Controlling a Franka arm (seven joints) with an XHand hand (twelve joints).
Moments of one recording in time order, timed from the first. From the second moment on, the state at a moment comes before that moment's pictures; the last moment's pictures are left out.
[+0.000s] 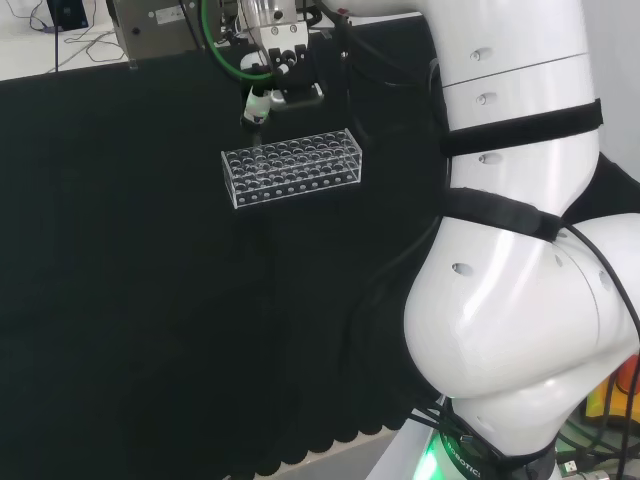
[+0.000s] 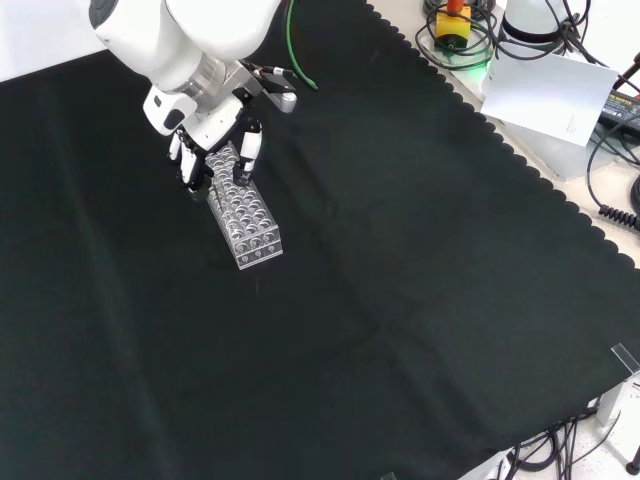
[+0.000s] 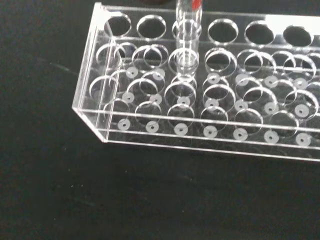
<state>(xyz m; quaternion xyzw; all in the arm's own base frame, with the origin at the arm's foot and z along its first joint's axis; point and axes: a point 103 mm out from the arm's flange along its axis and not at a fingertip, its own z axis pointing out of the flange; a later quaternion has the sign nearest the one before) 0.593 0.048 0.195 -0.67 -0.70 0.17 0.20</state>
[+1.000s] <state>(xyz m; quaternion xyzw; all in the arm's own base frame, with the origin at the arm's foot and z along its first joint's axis) 0.594 0.053 0.177 -0.67 -0.69 0.17 0.21</state>
